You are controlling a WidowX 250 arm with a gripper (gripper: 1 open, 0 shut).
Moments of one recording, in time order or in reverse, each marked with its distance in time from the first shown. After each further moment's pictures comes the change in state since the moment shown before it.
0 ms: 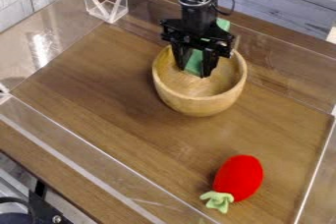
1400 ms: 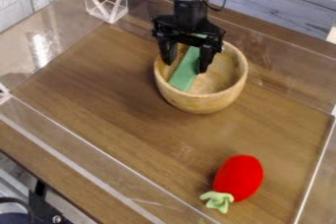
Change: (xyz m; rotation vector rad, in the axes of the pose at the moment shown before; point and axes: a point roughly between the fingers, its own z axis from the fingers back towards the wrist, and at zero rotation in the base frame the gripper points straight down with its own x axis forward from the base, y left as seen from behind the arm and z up) arm -0.005 0.015 0.008 0.032 0.041 0.065
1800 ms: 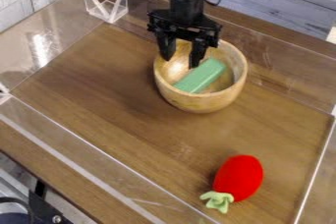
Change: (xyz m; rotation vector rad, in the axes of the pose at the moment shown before) arm 0.000 0.006 0.002 0.013 0.006 0.016
